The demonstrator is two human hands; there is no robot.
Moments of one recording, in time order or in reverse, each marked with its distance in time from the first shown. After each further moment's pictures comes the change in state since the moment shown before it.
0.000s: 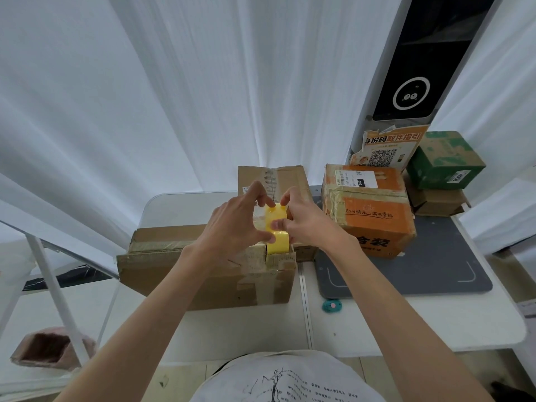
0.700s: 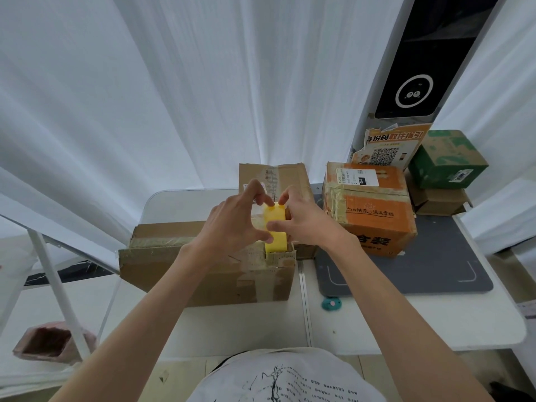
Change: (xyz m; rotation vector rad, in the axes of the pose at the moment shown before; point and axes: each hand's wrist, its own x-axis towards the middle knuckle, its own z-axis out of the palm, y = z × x) left_hand -0.004 -0.004 0.003 -0.006 0.015 0.006; right_hand -0.008 -0.003 -0.003 0.010 -0.028 -0.023
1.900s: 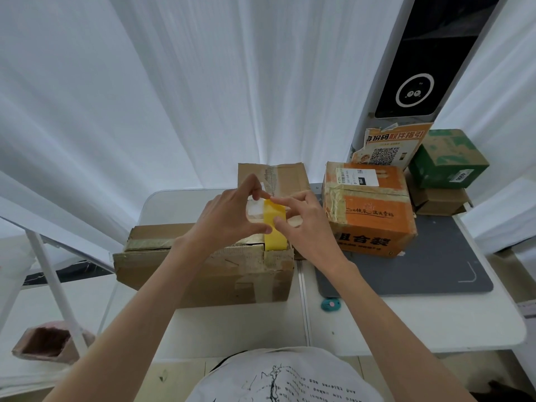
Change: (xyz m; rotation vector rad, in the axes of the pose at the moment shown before) left_hand 0.013 -0.006 -0.010 -0.021 0.010 0.021; right_hand -0.004 0.028 0.028 0.215 0.412 -0.228
